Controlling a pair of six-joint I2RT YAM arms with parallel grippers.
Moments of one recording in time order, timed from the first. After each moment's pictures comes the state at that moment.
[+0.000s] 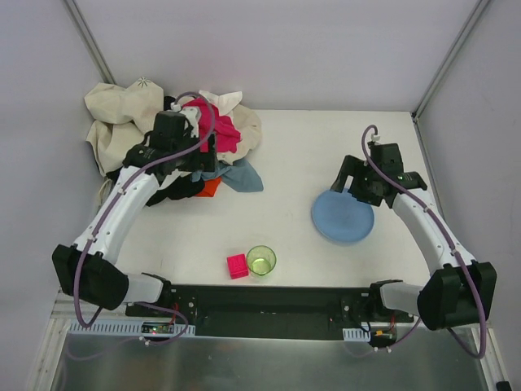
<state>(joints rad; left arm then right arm) -0.24 1.30 1.30 -0.75 0.11 -0.24 0.19 1.22 1.03 -0.71 -0.10 0.47</state>
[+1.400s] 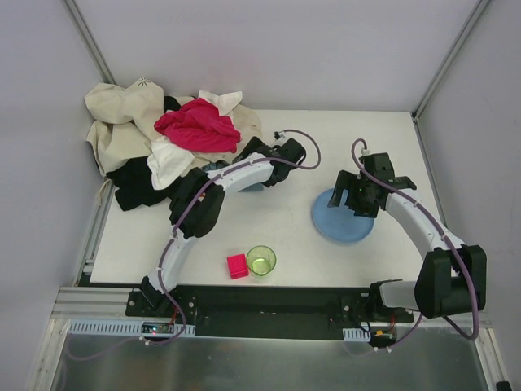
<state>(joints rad) -0.77 2.23 1.84 -0.81 -0.88 -0.10 0.18 1.30 0.92 -0.69 -0.15 0.41</state>
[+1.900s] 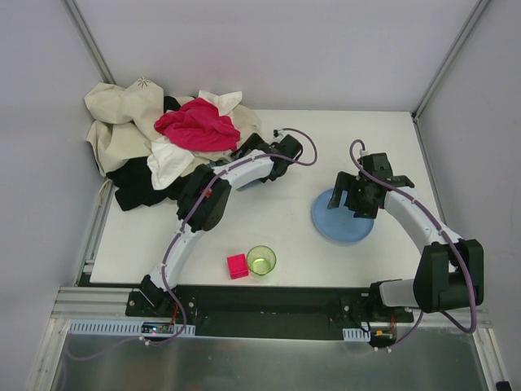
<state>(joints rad) -0.72 2.38 1.96 -0.79 -0.92 0.03 0.17 1.34 0.92 -0.69 -0.15 0.40</state>
